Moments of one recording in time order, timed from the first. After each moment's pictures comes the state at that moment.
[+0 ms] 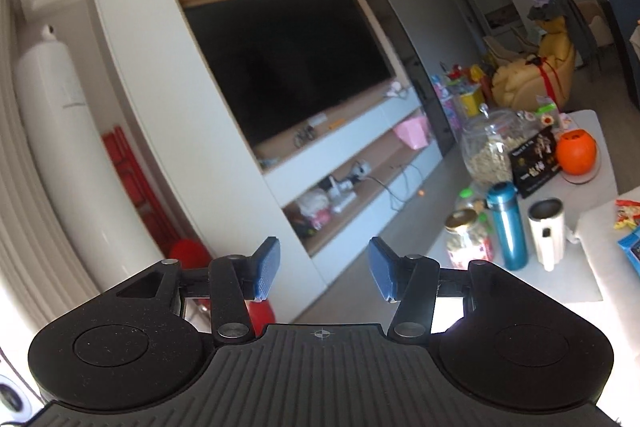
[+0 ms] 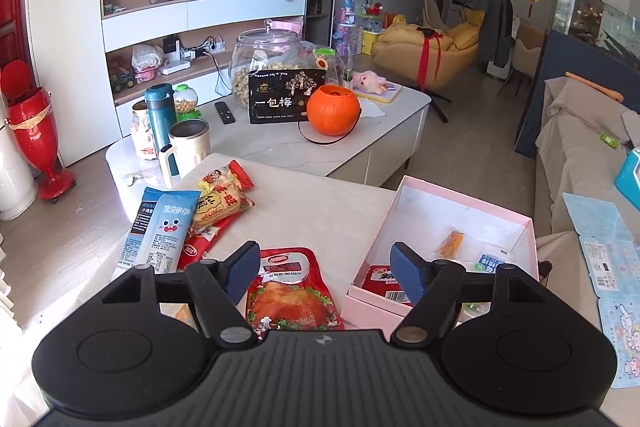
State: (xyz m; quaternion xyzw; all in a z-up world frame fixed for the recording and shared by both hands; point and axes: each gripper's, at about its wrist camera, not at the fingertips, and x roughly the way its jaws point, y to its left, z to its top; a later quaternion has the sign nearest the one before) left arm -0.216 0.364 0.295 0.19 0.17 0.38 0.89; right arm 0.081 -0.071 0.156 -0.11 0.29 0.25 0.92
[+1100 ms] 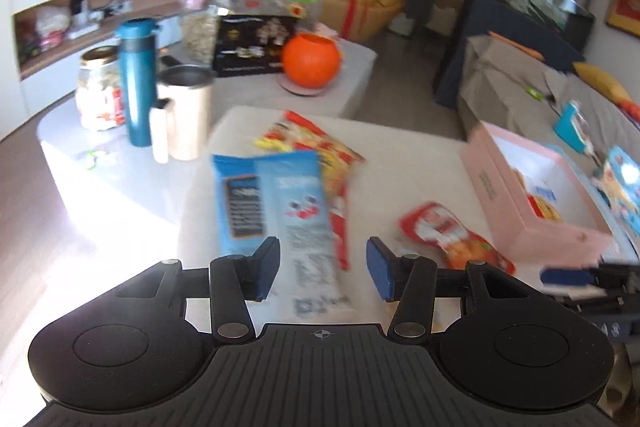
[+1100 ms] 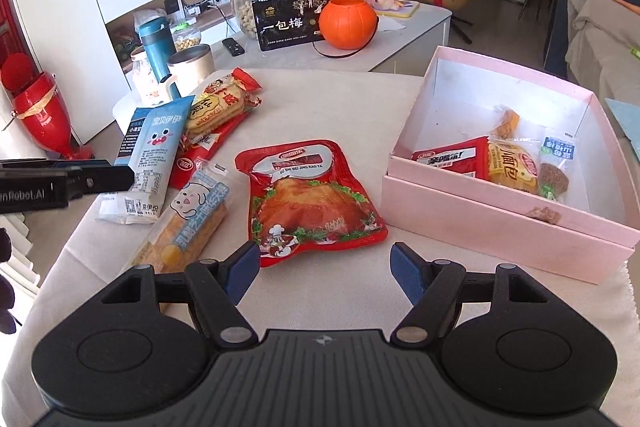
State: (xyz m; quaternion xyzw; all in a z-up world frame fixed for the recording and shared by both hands) left arm 0.025 0.208 0.073 -0.15 0.33 0.08 0.93; right arm 0.103 -0.070 0.052 -0.05 0.40 0.27 0.87
